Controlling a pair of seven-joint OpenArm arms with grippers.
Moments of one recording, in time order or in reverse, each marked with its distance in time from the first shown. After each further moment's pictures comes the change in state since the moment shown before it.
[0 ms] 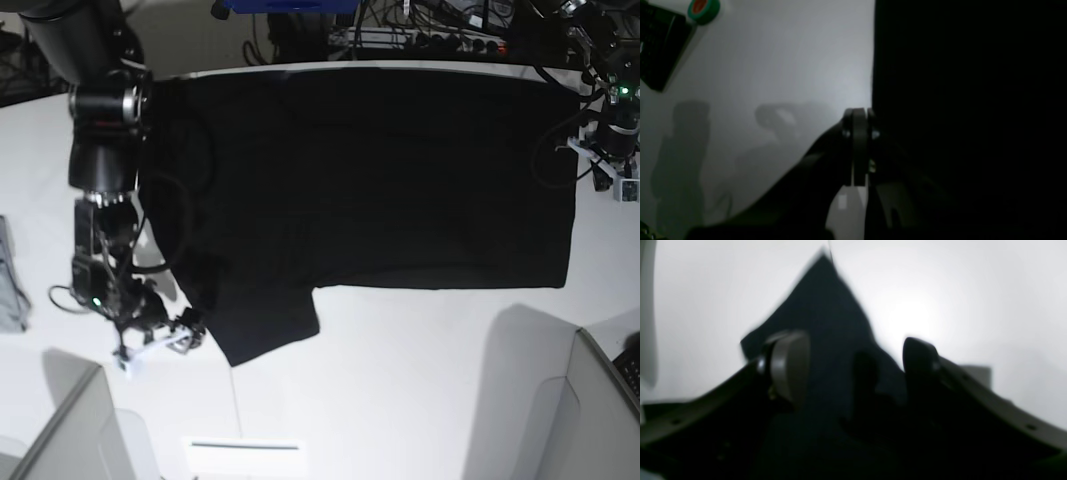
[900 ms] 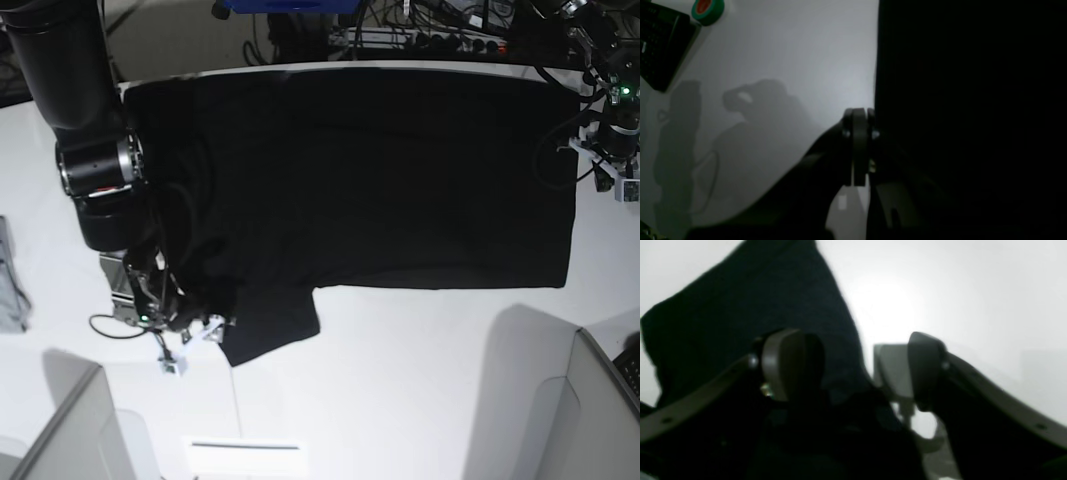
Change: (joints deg) left arm 0.0 0.0 -0.4 -0.1 0.2 0.0 0.0; right arm 13.8 -1.4 -20.7 -36.8 0.0 11.2 22.2
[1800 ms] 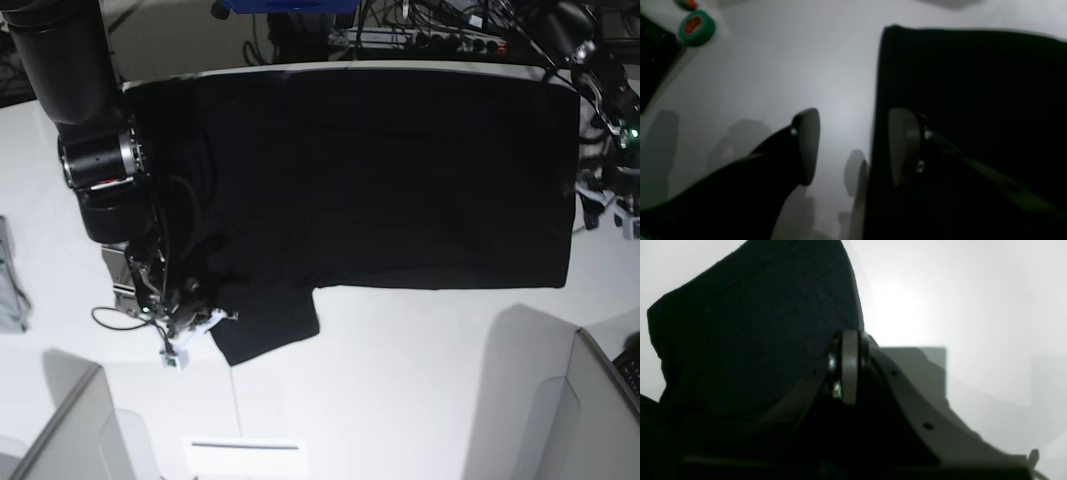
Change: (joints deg) left arm -13.5 -2.6 0.3 -12.0 0.4 0.2 0.4; right arm -1.7 0.2 0.0 0.4 0.9 0.4 1.3
